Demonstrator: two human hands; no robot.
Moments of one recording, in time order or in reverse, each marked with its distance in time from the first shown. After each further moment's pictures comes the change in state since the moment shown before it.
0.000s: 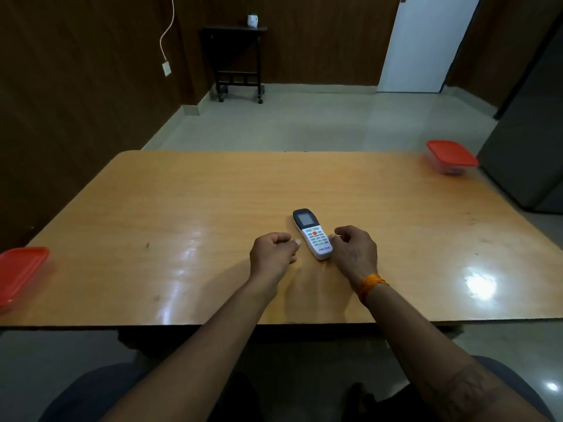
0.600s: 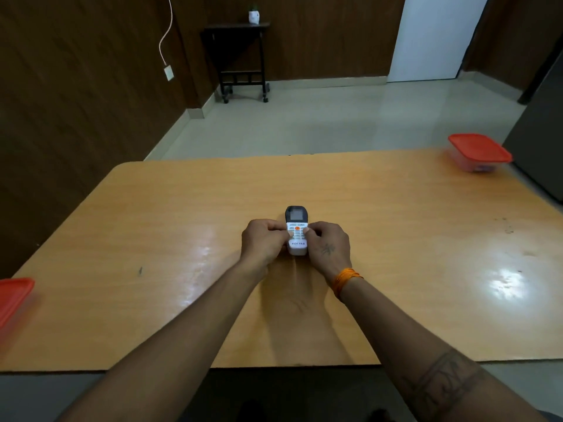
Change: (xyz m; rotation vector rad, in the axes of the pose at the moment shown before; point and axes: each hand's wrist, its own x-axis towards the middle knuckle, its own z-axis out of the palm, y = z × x) left_hand 0.090 0.029 -0.006 0.202 0.017 0.088; right_hand 0.040 -0.041 0.065 0.057 -0.088 -0.147
